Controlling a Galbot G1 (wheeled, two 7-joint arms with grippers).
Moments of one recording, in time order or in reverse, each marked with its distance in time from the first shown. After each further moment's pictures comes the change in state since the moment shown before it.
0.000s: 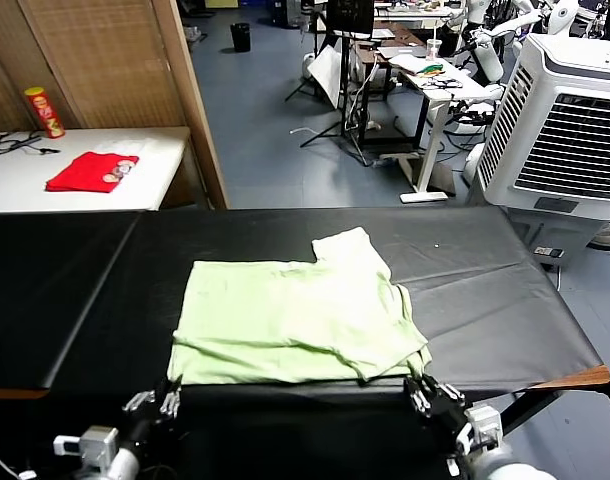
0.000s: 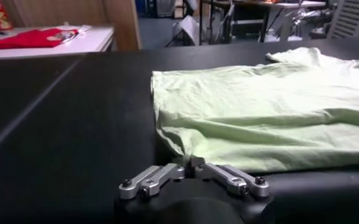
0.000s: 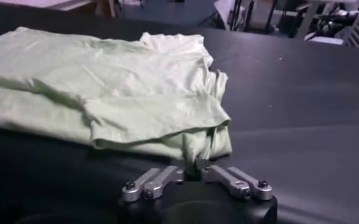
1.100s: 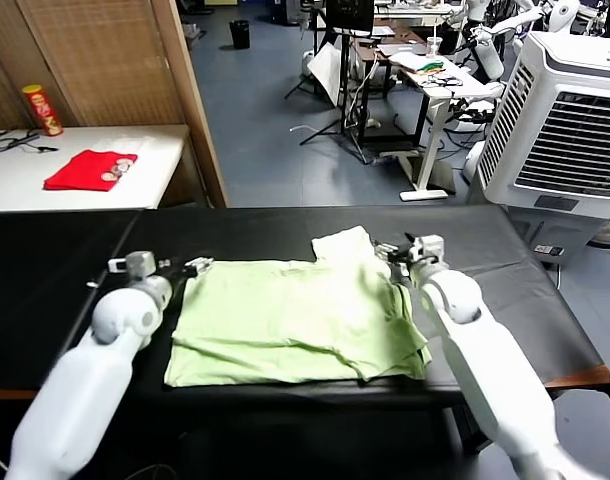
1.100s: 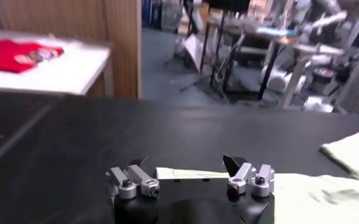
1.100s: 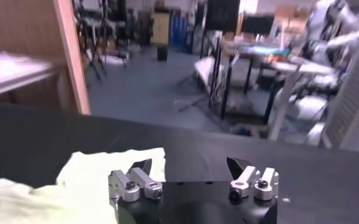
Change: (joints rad) left arm -1.090 0.155 0.382 0.755 -0.412 0.193 -0.082; right arm 1.202 0.098 -0.457 -1.040 0.143 0.048 0.049
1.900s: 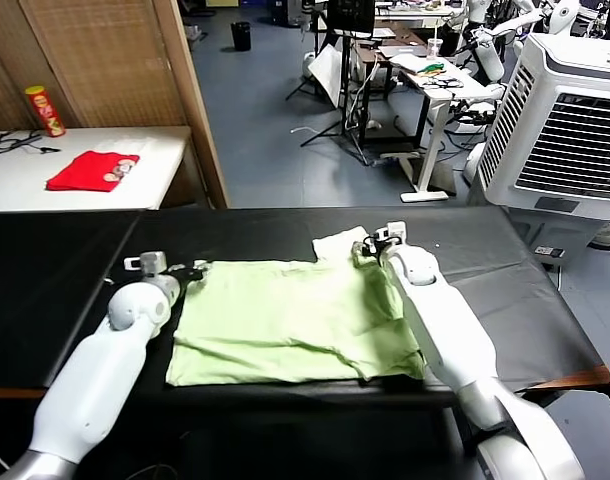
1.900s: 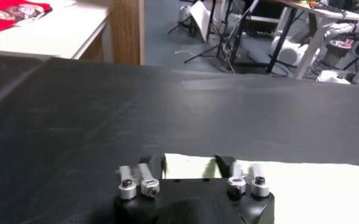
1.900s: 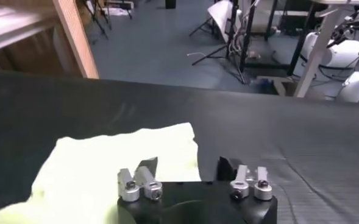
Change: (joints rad) left arm -0.049 -0.029 0.040 0.144 0.026 -0.027 0.085; right arm 0.112 0.145 0.006 -0.300 -0.090 0.054 -0.076
